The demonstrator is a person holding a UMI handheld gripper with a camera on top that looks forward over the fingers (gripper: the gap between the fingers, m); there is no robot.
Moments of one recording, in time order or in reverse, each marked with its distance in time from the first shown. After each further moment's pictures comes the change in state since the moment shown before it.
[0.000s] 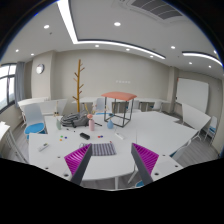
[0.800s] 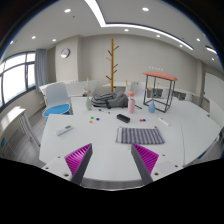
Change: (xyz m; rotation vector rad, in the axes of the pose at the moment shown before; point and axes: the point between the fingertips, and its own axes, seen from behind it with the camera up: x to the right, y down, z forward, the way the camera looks) arm -0.248 0.158 0.159 -0.118 -0.303 -0.066
